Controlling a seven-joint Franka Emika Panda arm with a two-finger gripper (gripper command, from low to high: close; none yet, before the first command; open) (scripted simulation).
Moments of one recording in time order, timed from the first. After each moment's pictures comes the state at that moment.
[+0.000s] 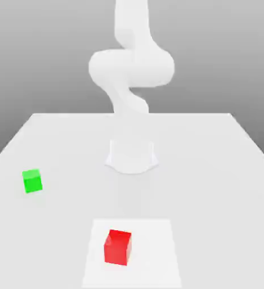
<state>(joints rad) -0.01 -0.71 0.00 -2.34 0.00 2.35 0.82</state>
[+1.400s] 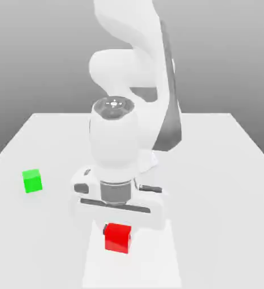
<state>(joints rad) -0.12 0.08 -0.03 -2.68 -0.02 2.76 0.98</state>
